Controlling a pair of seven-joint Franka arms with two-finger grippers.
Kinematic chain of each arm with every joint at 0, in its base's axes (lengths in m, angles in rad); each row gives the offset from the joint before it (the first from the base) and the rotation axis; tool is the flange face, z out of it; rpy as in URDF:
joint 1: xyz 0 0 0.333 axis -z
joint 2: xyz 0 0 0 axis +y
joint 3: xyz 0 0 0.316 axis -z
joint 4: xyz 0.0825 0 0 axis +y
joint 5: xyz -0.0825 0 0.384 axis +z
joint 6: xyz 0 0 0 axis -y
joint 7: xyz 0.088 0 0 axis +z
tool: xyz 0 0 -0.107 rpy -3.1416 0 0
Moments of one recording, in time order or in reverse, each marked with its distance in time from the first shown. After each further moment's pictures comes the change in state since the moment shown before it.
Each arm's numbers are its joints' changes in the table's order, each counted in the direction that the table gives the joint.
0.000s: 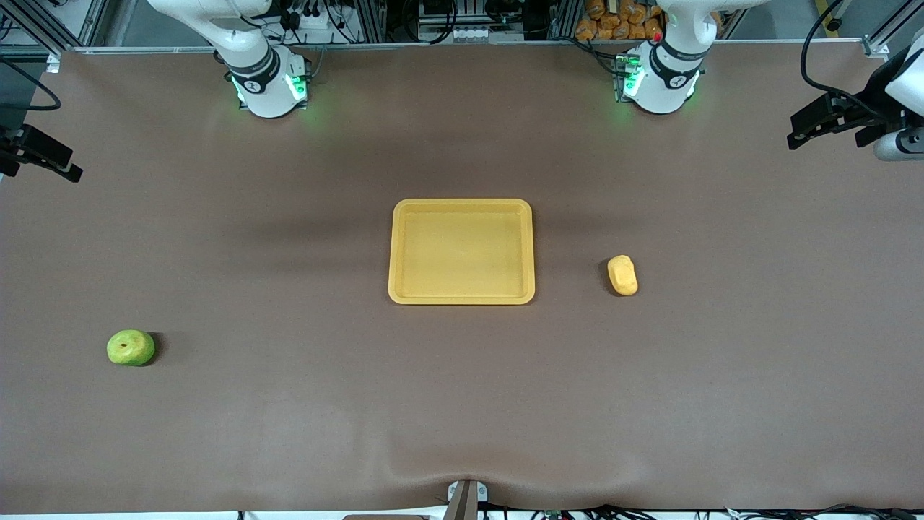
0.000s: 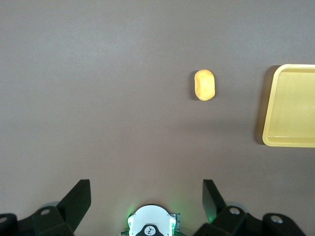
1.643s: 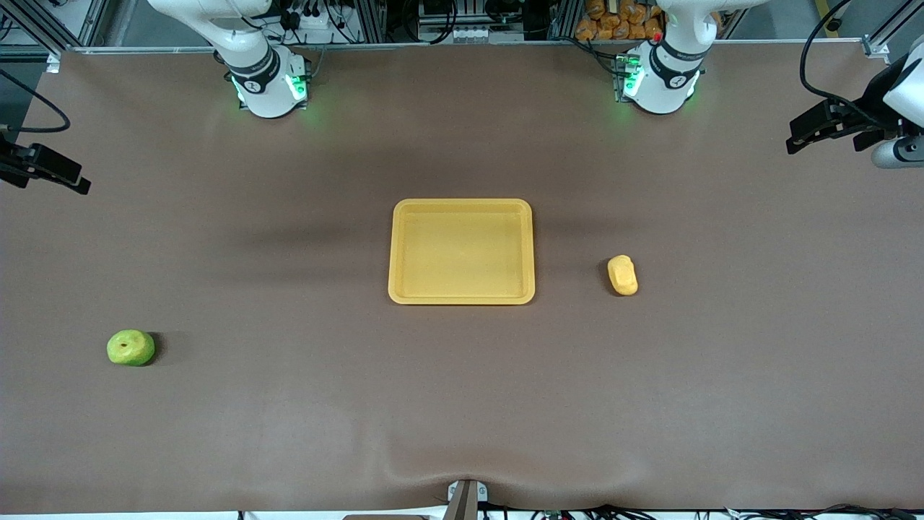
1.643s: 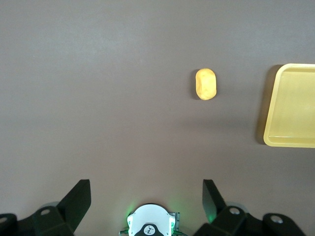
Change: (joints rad) left arm -0.003 0.018 -0.001 0.000 0.000 0.000 0.004; right arm 0.001 0.056 0.005 -0.003 -0.008 0.003 -0.003
